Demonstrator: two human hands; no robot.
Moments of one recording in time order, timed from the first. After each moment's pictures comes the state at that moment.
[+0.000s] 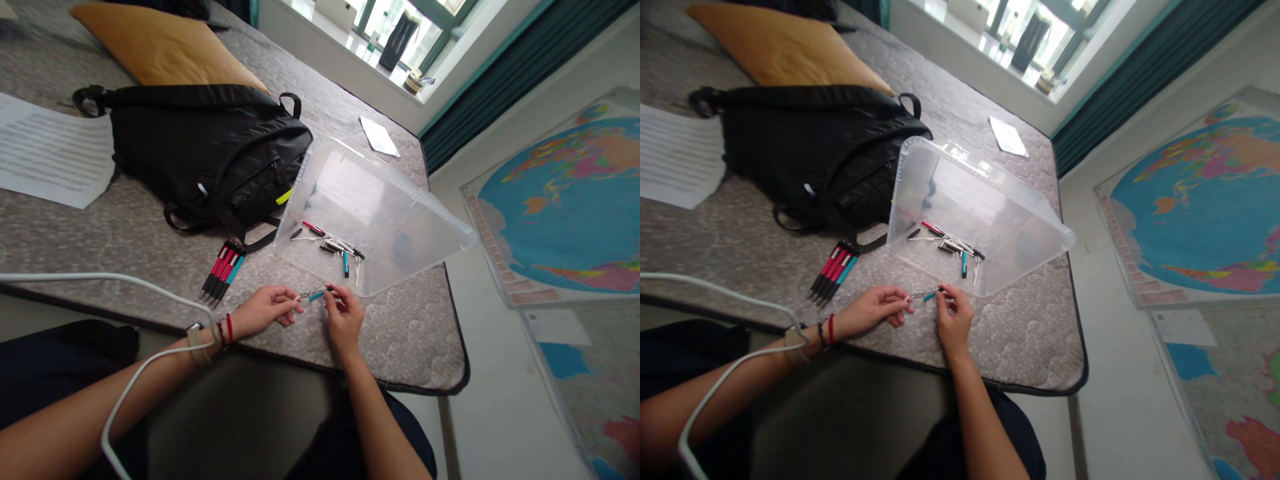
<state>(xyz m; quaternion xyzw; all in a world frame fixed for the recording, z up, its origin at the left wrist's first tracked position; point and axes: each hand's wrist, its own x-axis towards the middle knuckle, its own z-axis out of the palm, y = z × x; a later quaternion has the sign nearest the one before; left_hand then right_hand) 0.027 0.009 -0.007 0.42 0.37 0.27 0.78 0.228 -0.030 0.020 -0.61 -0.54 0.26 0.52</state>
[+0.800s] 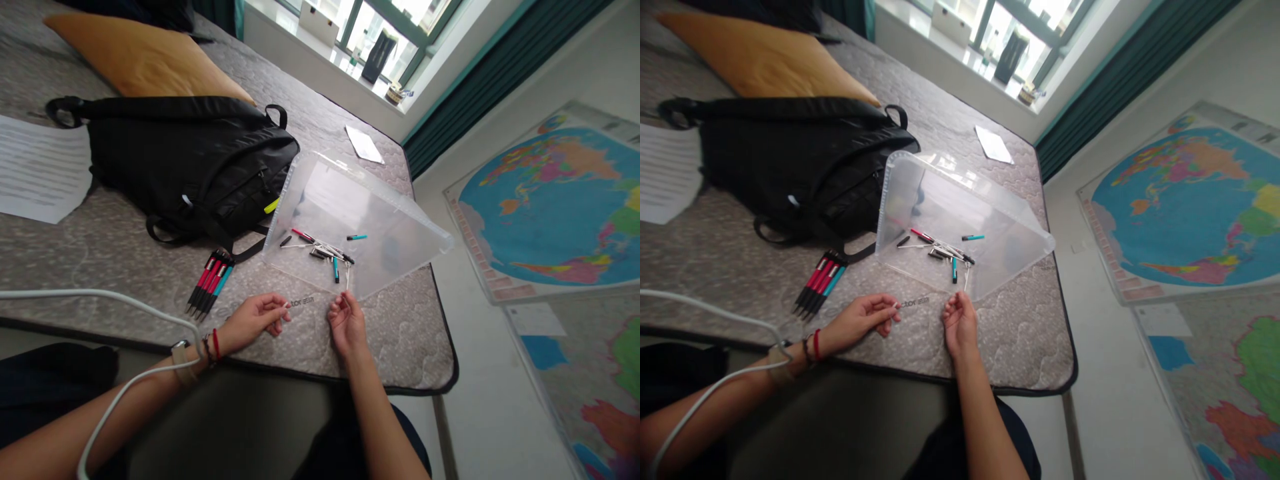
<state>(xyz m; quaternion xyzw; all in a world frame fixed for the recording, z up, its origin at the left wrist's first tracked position) 0.026 0.007 -0.008 0.44 0.37 0.30 0.76 0.260 -0.012 0.018 -0.49 -0.11 0.59 0.63</state>
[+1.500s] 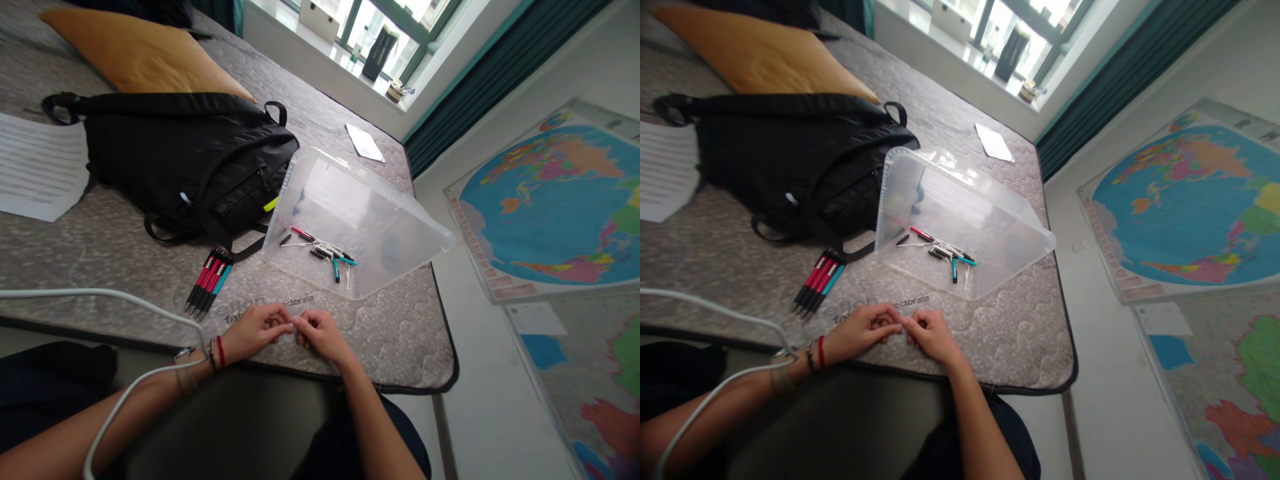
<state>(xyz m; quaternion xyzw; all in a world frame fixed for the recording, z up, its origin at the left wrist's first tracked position) 0.028 -0.005 -0.002 0.63 0.38 0.24 0.64 0.229 -0.031 0.020 -0.55 -0.58 0.55 0.25</state>
